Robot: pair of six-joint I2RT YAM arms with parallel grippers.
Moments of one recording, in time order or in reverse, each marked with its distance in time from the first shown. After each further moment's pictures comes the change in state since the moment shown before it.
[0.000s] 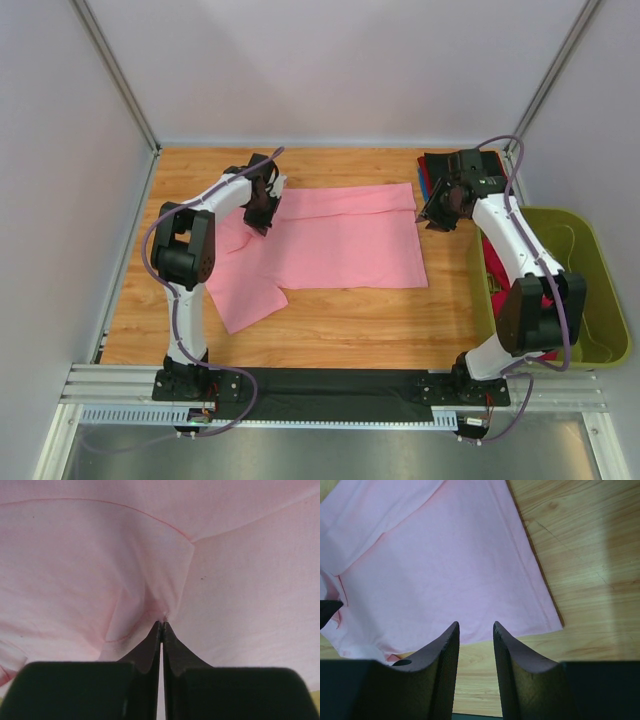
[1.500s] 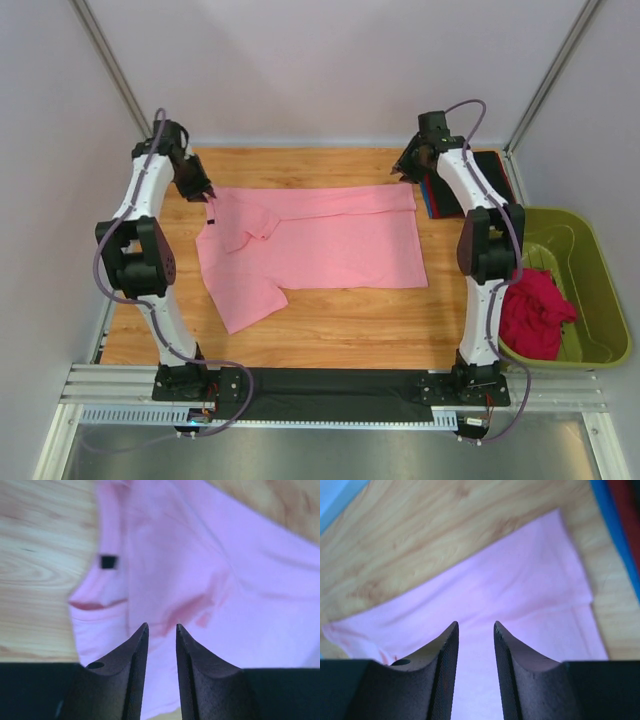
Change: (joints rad) left arm 0.430 -0.126 0.202 -0.140 0.114 -0.439; right arm 0.015 0.641 0.639 0.137 0.009 0.088
